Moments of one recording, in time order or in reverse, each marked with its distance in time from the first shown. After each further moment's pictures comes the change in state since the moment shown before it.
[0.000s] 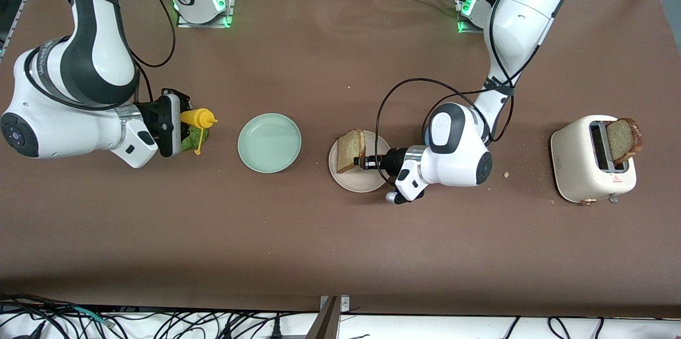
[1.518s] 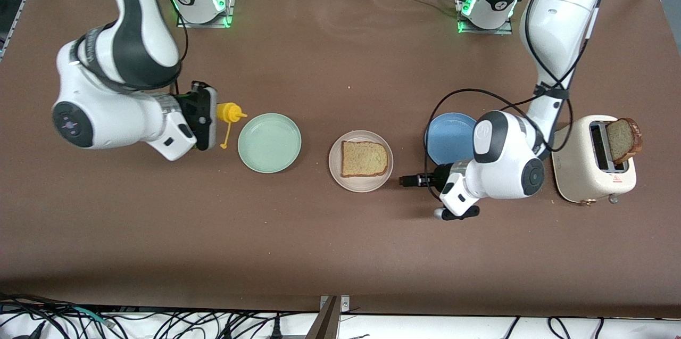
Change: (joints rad) left arm 0.127 -0.074 0.048 0.005 0.439 -0.086 -0.058; right arm 0.160 0.000 0.006 0.041 -0.053 0.007 0.217
